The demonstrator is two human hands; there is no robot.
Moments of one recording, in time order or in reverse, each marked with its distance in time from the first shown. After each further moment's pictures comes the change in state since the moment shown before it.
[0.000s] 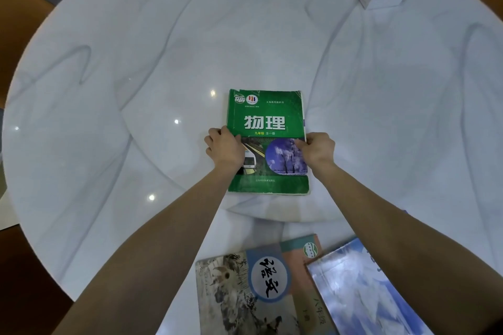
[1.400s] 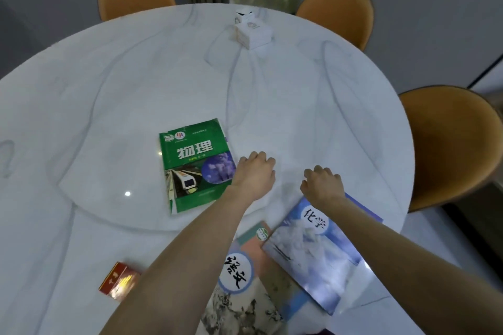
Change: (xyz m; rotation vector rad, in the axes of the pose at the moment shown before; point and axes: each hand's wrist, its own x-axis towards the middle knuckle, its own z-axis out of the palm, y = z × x) left_hand -0.150 0.106 0.030 0.599 -0.185 1.133; right_hand -0.137 0.121 -0.118 -0.740 0.170 -0.038
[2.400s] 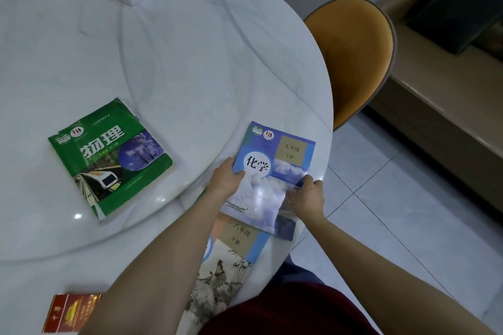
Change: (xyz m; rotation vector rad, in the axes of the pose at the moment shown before) left_hand -0.026 0.072 0.102 -0.798 -0.382 -0.281; right_hand -0.141 0.046 0.097 0.809 -0.027 0.877
